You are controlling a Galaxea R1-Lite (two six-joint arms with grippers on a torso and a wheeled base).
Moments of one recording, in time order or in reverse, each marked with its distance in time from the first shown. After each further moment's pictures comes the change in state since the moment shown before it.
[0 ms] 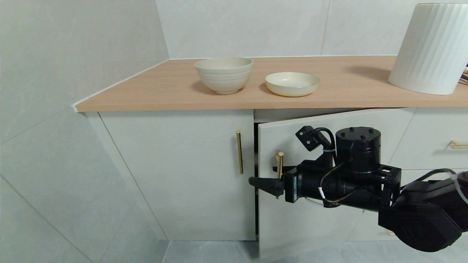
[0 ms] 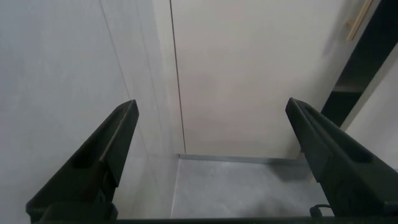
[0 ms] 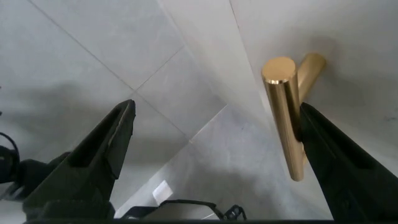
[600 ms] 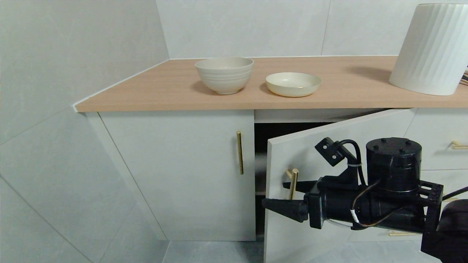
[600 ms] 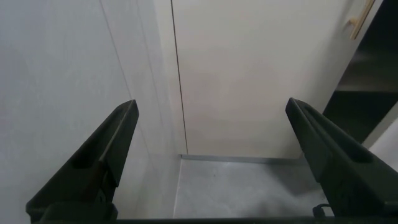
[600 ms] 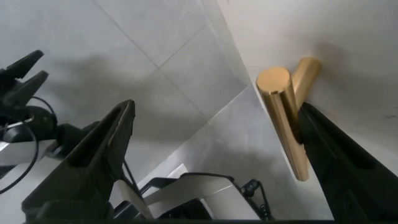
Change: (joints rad) left arm 0.000 0.000 0.000 0.000 0.000 0.015; right arm 0.004 -0.143 0.181 -0.008 0.084 0.015
